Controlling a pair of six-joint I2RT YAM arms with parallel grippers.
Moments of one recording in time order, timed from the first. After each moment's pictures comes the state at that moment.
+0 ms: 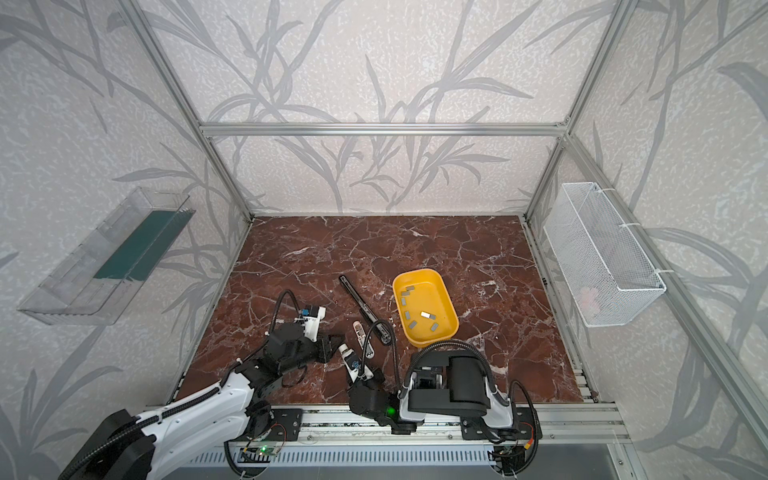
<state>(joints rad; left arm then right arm) -0.60 0.88 0.12 0.20 0.20 -0.59 1.50 2.05 0.61 0.93 0.73 0.39</state>
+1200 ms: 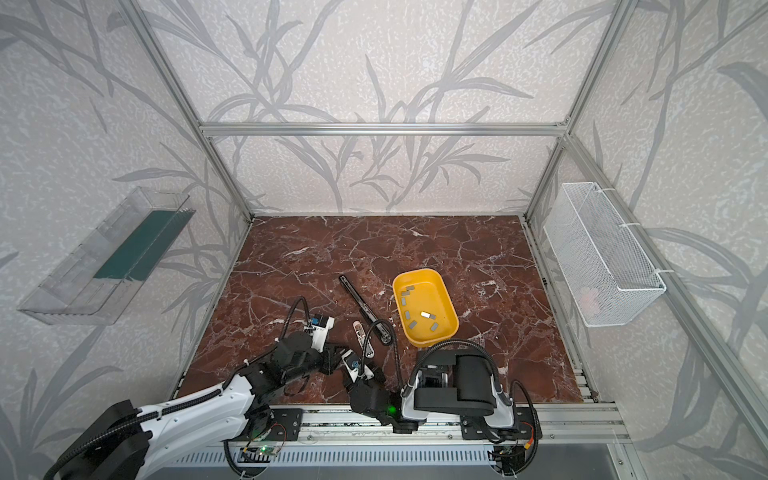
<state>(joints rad) -0.75 0.88 0.10 0.17 0.08 -0.55 1.50 1.99 0.59 0.87 0.67 0.39</state>
